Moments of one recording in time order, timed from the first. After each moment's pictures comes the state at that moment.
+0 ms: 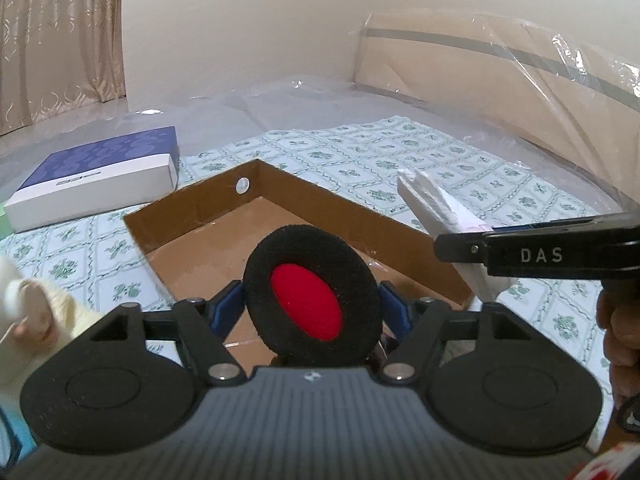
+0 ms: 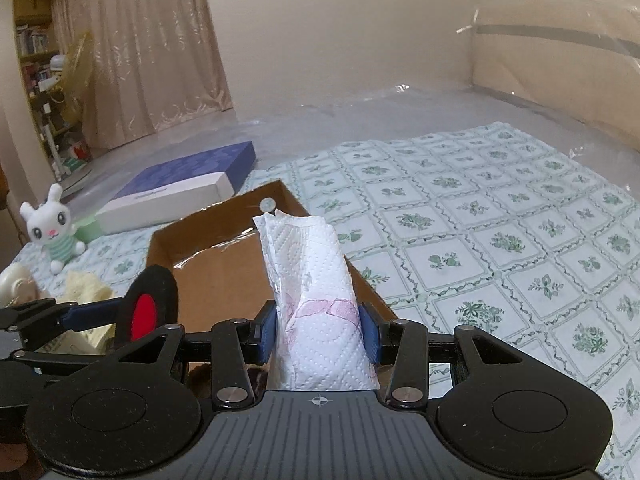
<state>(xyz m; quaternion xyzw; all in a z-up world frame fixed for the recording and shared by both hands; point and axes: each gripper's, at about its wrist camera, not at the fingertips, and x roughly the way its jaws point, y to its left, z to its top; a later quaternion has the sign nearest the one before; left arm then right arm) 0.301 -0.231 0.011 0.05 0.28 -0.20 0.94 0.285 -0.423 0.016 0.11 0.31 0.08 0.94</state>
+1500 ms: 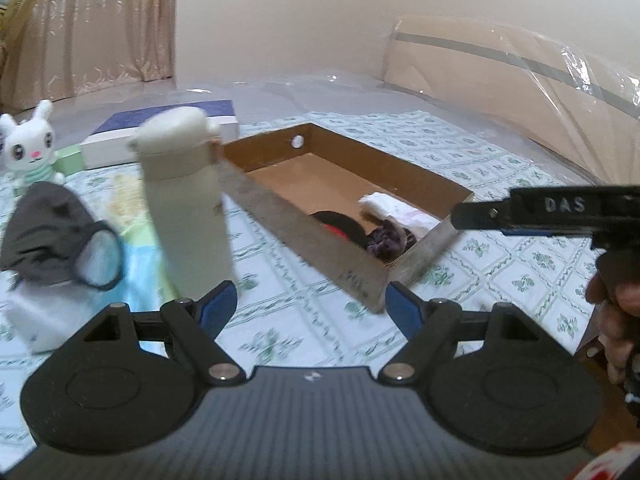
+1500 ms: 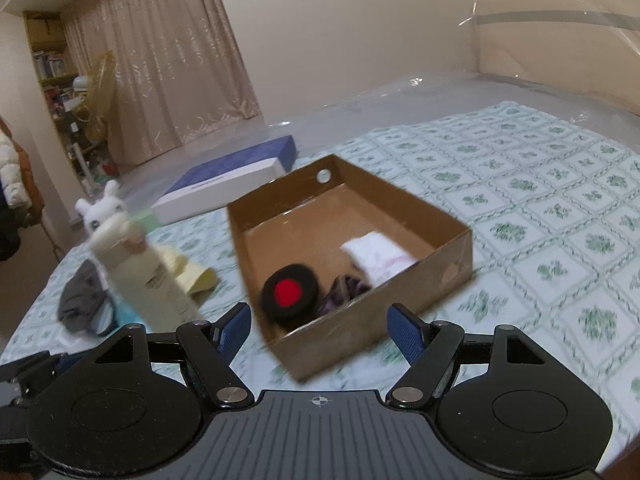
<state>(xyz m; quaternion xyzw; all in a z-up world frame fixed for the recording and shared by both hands) 0.157 -0.134 0.010 0.02 0.29 -0.16 0.94 0.167 -0.365 0.021 0.16 0.30 0.10 0.94</state>
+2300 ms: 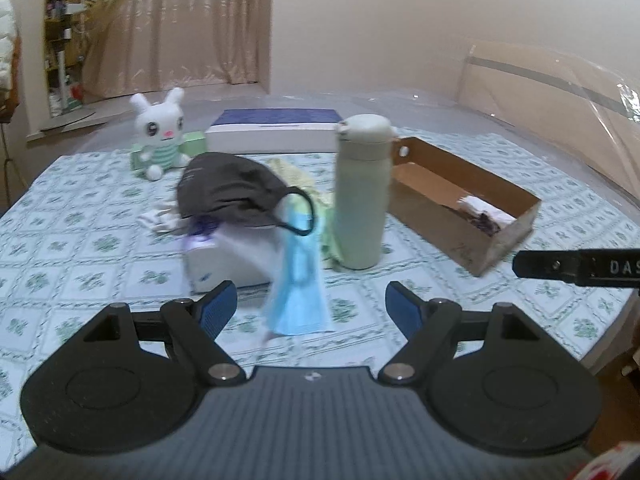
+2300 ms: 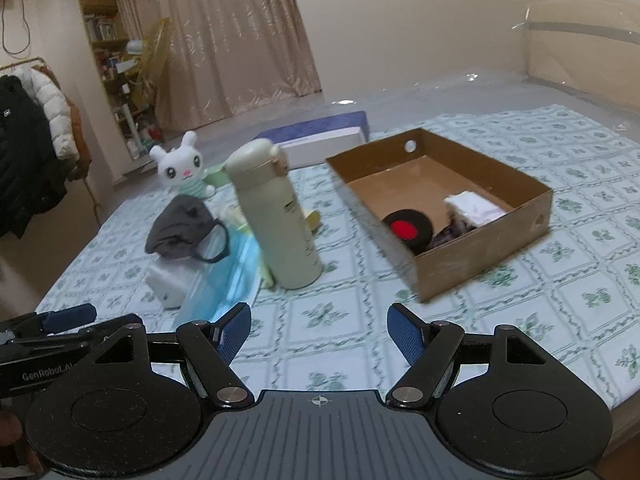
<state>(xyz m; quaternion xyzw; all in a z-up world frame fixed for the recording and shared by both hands) 0.072 -0.006 0.030 0.00 0.28 -0.05 0.96 0.093 -0.257 0.032 0.12 0.31 0.16 0.93</state>
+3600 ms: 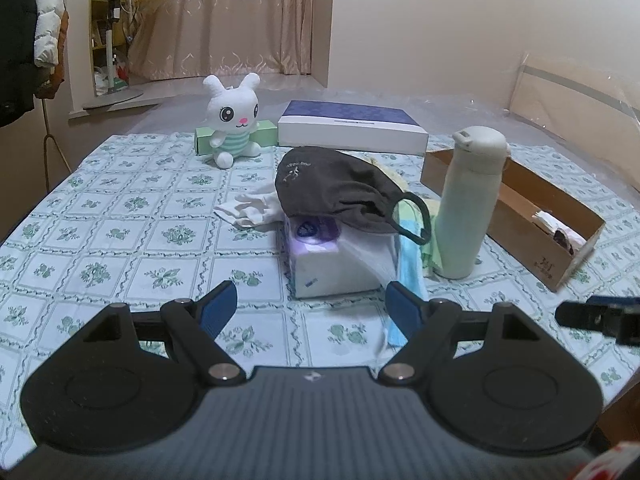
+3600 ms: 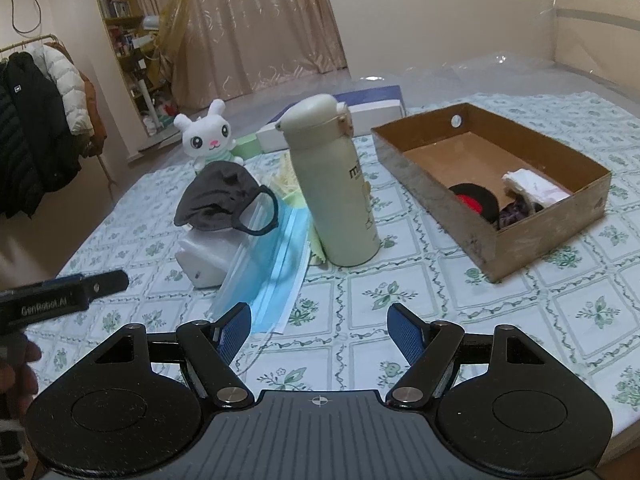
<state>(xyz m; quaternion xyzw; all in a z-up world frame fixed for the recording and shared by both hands) 0.098 0.079 0.028 -0.02 0.29 0.01 0.96 0.111 -0.195 0.013 0.12 0.33 0.18 0.92</state>
